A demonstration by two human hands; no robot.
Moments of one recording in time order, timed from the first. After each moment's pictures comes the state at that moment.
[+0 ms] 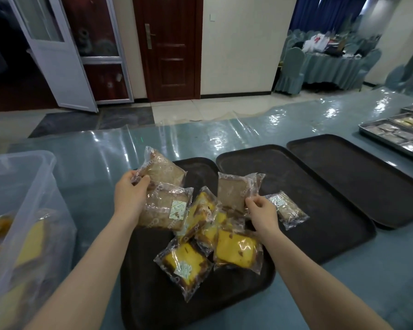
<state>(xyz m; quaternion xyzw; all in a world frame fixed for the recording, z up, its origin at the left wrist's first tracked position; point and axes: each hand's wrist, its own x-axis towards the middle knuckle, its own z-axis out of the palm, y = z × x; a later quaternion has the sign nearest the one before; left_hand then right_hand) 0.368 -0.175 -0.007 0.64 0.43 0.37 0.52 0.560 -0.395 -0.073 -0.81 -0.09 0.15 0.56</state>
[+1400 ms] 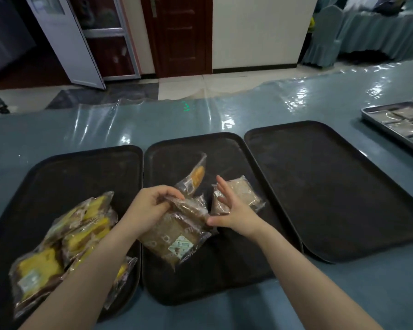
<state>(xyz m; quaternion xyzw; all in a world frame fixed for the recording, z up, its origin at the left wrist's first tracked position) 0.656 -0.416 -0.041 0.82 0.26 0.19 0.48 0.845 -0.561 -0.100 -0.62 -0.39 0.45 0.50</state>
